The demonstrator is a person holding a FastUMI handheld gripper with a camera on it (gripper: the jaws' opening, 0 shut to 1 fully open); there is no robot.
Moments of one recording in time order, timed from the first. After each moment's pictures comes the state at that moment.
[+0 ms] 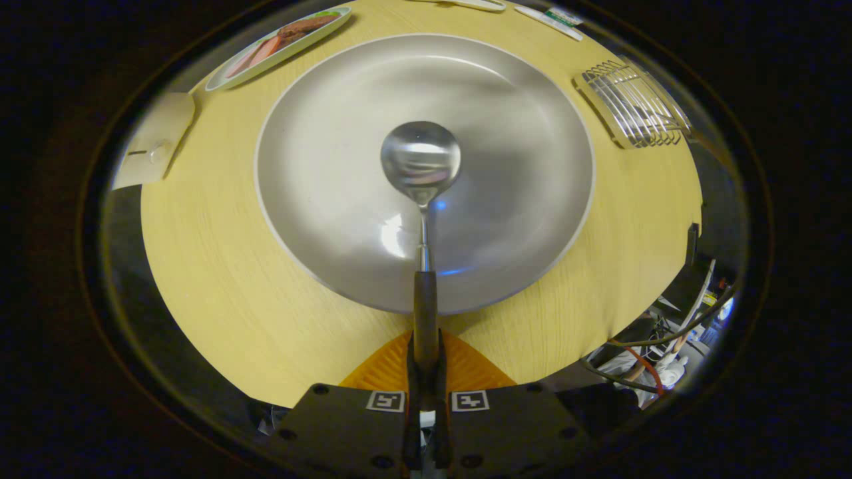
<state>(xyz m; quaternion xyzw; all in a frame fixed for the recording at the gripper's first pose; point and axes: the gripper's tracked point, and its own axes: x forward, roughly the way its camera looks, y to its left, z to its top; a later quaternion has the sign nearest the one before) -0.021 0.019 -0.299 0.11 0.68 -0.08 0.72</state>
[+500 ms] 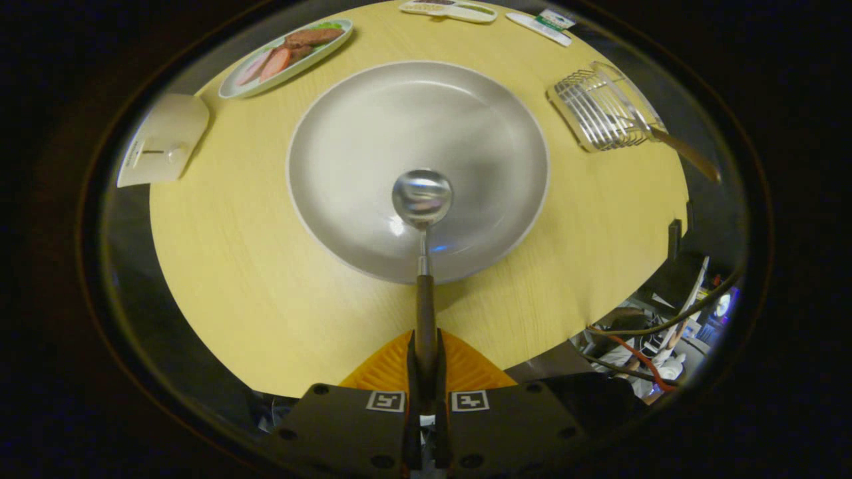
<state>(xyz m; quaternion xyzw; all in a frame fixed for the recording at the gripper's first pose) -0.026 0.012 -0.249 0.11 0.68 -0.08 0.72</state>
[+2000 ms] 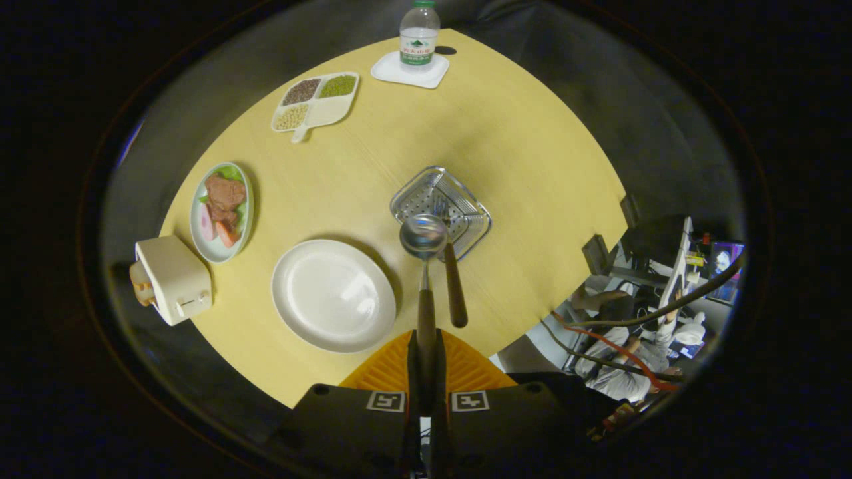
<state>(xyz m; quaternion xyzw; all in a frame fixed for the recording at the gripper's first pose) 0.050 -0.177 -0.135 0.20 0.64 -0.18 0.72</state>
